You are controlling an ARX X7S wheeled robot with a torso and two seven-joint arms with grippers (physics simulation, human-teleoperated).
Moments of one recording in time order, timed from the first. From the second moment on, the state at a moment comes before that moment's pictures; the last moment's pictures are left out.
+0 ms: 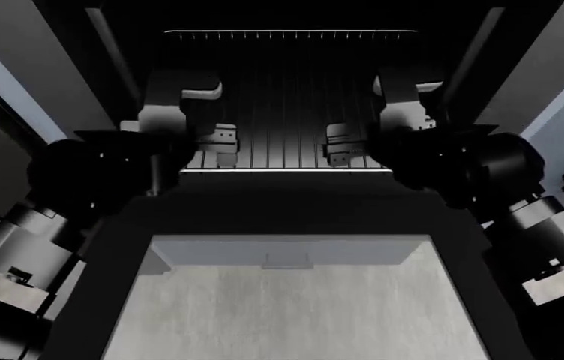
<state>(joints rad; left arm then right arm) -1.33 -0.32 0.84 -0.62 -1.16 -0.75 -0.53 1.37 0.32 -0.88 0.69 1.10 0.74 0.30</state>
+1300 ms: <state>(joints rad) -1.16 -0.48 0.75 -0.23 -1.25 -0.85 -0.69 1.10 0.58 -0.72 0.17 1.29 0.80 0.51</state>
